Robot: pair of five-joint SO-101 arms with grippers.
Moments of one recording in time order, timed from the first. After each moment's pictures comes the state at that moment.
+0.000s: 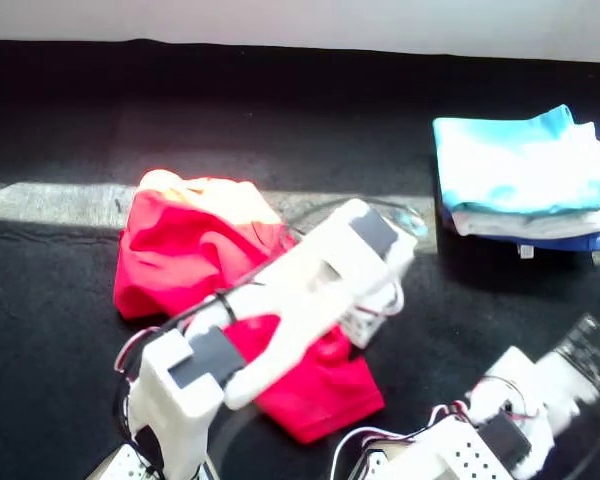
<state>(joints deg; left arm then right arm) 46.2 21.1 -9.1 94.3 12.9 52.5 -99.0 95.6 53.4 7.1</state>
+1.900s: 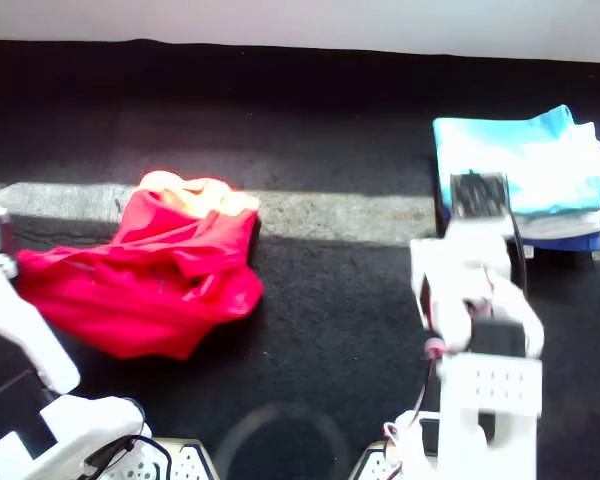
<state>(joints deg) -46.9 -5.8 -5.1 100.8 -20.4 -1.2 -54.9 48.8 53.4 12.0</state>
